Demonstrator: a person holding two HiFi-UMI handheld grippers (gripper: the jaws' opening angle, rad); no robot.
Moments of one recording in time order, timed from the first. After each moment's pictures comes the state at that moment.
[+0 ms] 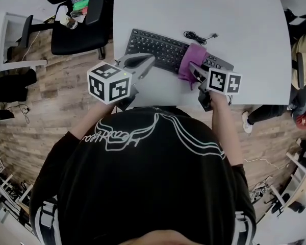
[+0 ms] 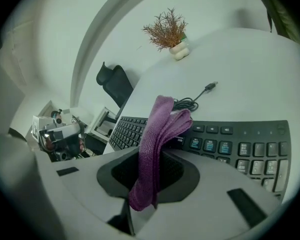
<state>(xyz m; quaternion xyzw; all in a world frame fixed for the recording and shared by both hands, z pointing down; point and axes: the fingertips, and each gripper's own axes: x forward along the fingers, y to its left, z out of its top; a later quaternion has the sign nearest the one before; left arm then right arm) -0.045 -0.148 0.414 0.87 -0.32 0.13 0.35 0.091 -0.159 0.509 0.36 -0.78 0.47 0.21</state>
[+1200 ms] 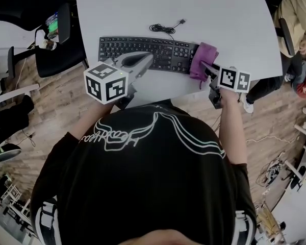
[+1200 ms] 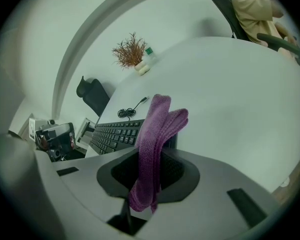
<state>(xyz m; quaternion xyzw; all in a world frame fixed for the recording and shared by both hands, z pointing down) 0.054 -0.150 0.410 0.90 -0.23 0.14 0.34 0.245 -0.128 0.516 0.46 -0.71 0.49 0.19</state>
